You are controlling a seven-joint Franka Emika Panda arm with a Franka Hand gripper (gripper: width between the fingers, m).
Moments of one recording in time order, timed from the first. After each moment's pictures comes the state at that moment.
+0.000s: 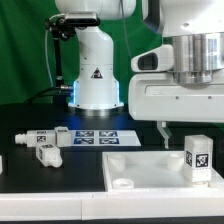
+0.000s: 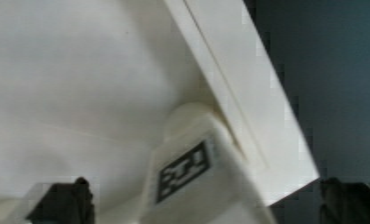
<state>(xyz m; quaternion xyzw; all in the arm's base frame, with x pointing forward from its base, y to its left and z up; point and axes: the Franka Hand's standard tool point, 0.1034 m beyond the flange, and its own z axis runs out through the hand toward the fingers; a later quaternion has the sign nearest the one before) 0.632 0.116 0.079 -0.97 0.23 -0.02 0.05</state>
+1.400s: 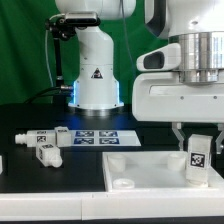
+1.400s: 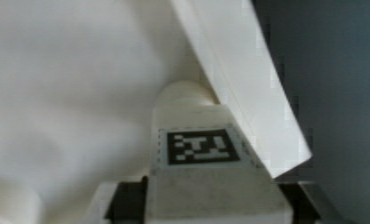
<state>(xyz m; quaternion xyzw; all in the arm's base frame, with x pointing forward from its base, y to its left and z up) 0.636 0.113 0.076 -0.92 0.39 -0.03 0.06</state>
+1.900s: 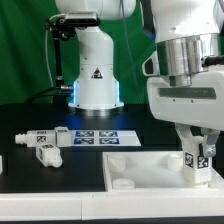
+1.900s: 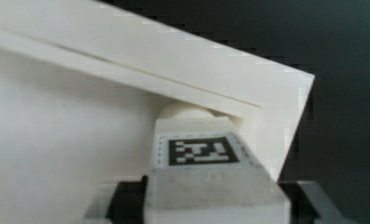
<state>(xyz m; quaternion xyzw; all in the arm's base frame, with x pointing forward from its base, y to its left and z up) 0.636 0.110 0.075 -0.80 0.59 -0.01 0.09</state>
